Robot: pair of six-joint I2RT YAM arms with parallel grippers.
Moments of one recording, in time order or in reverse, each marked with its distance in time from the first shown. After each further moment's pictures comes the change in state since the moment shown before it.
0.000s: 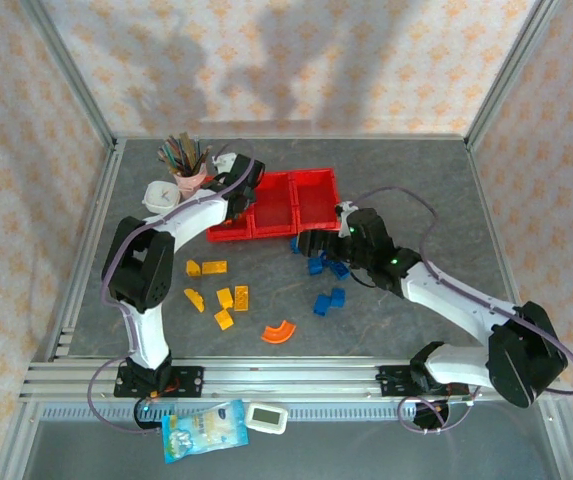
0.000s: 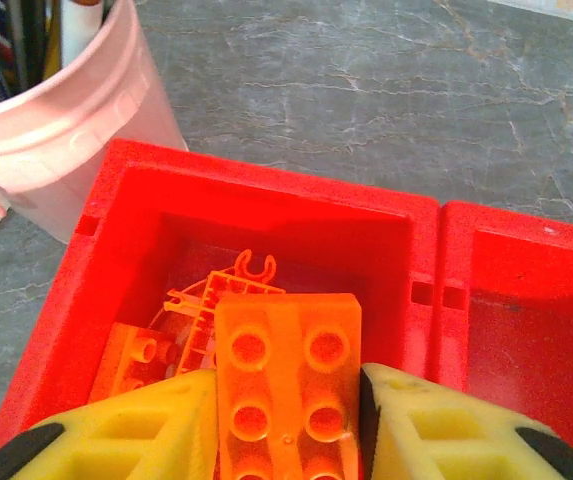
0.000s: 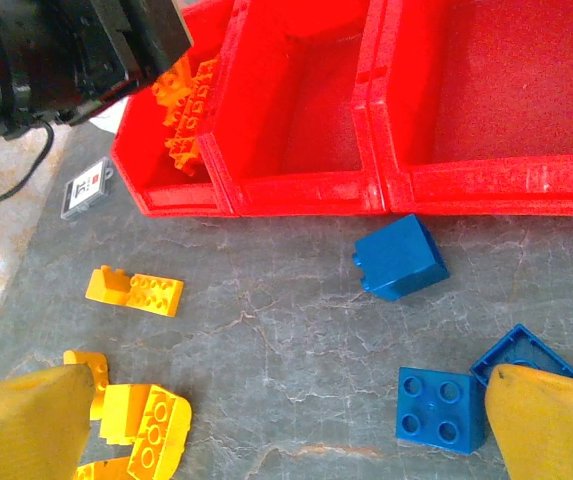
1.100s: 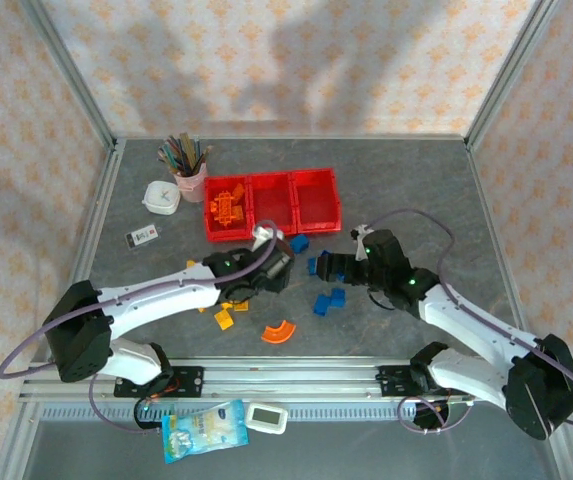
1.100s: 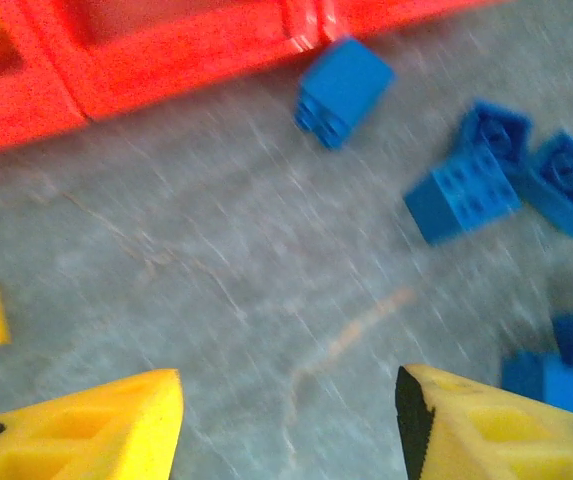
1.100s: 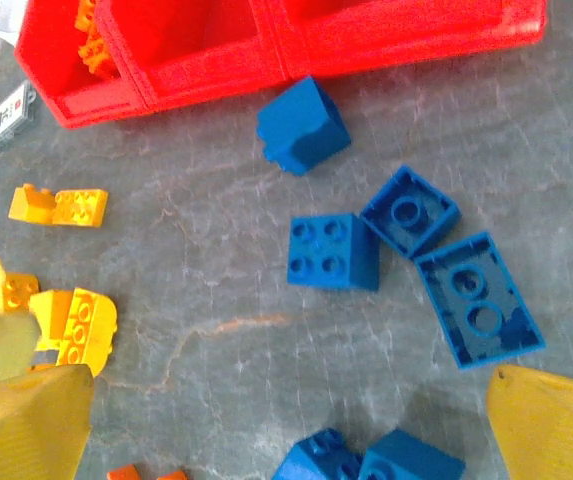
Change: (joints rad) left arm -0.561 -0.494 -0.446 -0.177 0.143 -0.050; right arm -0.034 -0.214 -0.189 -0.152 -0.018 -0.025
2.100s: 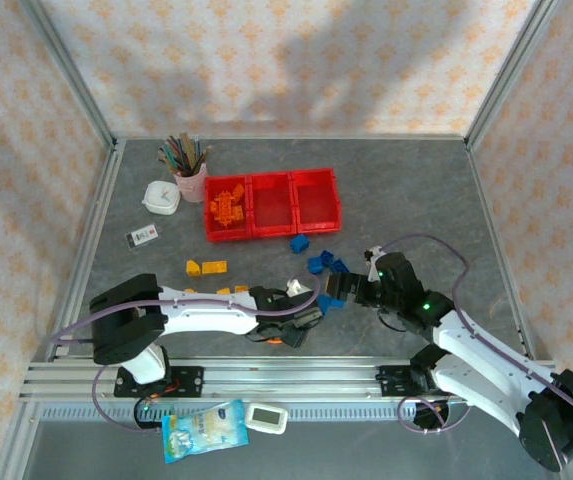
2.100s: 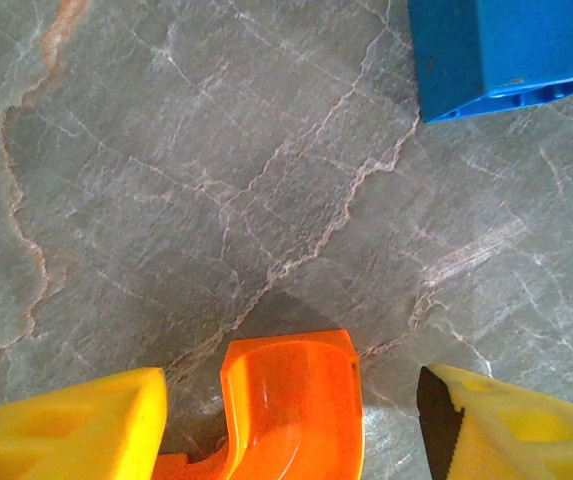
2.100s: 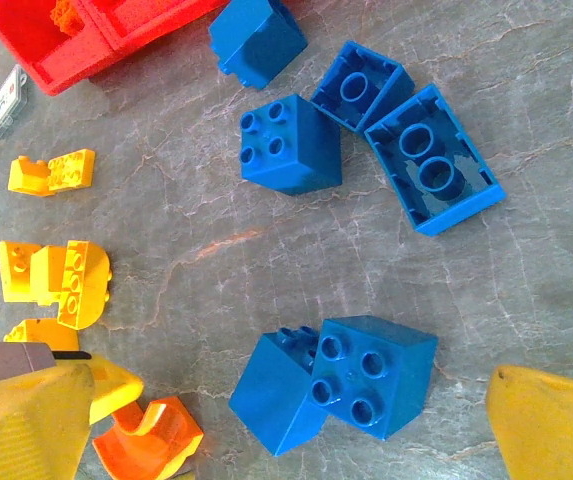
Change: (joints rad) left arm -0.230 0.232 -0.027 -0.017 0.151 -0.037; right arm -0.002 -0.206 -0.159 -0.054 -0.031 0.121
